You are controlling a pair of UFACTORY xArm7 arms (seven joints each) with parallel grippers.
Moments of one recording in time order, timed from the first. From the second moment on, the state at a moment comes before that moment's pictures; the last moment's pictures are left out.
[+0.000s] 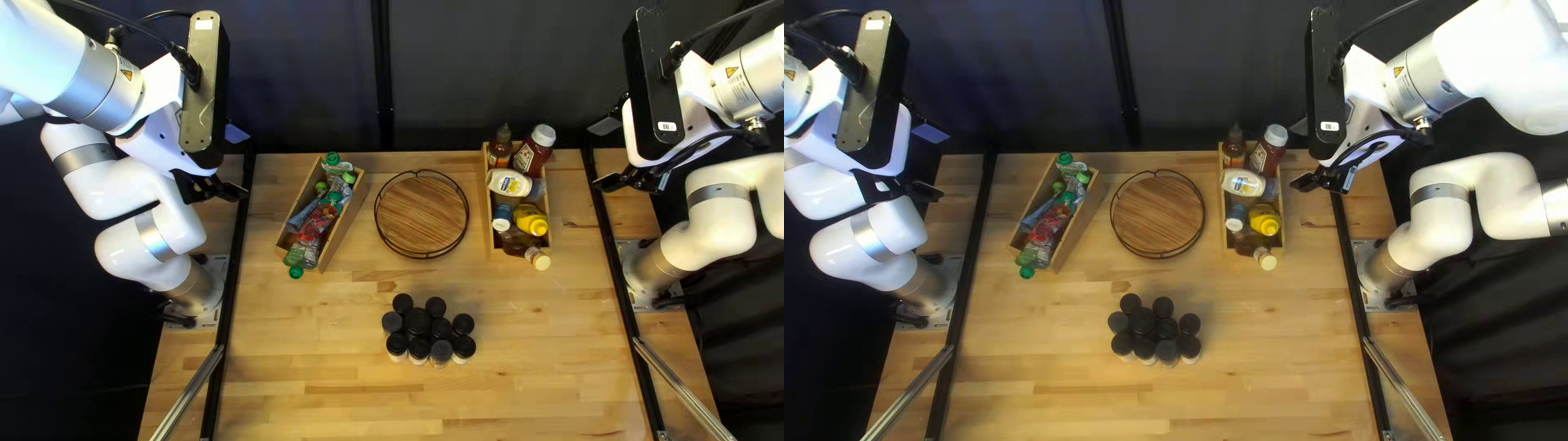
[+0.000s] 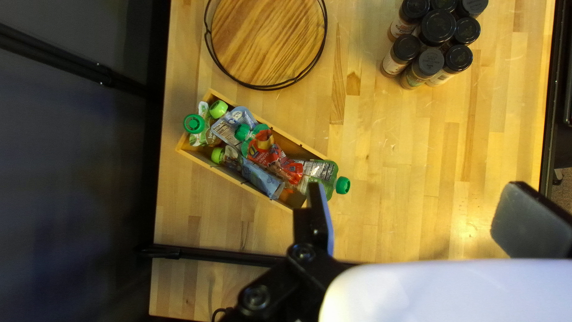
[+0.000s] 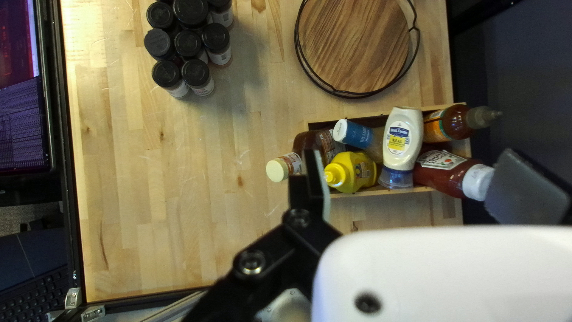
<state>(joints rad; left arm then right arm) -1.10 -1.05 0.26 1.09 0.68 1.86 -0.69 2.94 0.87 -3.01 0.98 0.01 1.33 -0.03</state>
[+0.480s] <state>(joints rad) -1.09 -1.03 0.25 1.09 0.68 1.86 -0.72 2.94 0.87 -3.01 0.98 0.01 1.33 -0.03</state>
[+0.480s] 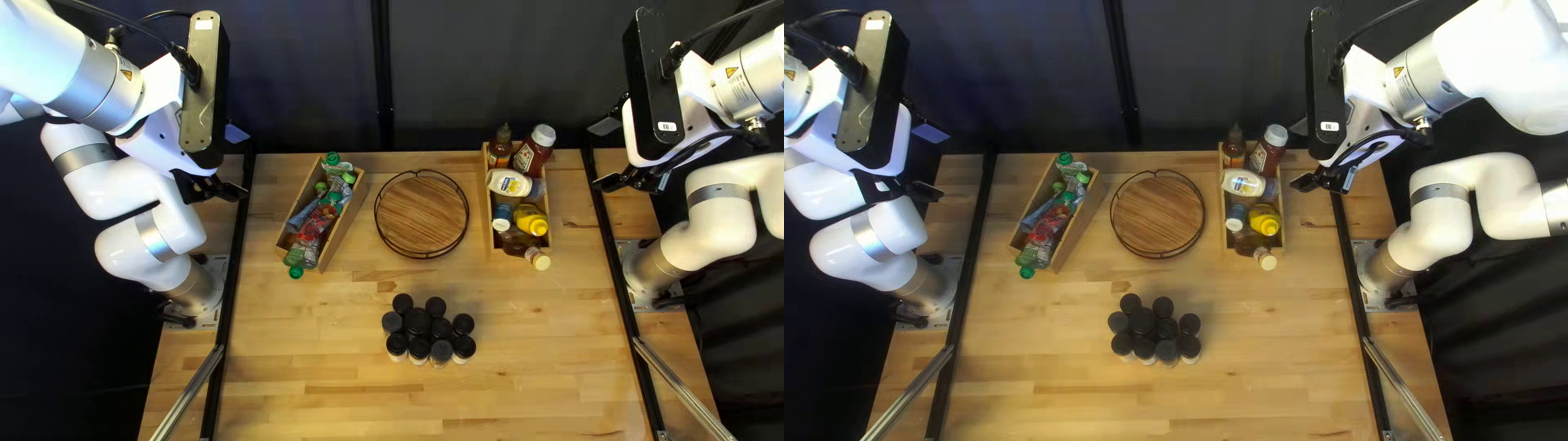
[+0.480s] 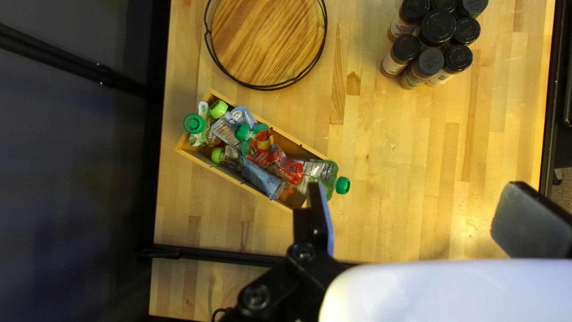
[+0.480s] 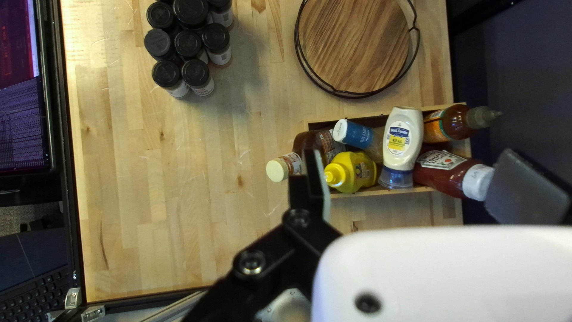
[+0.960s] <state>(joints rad) -1.01 -0.65 0.24 1.11 0.74 1.87 -0.99 2.94 0.87 -3.01 0.98 0.01 1.33 -0.03</state>
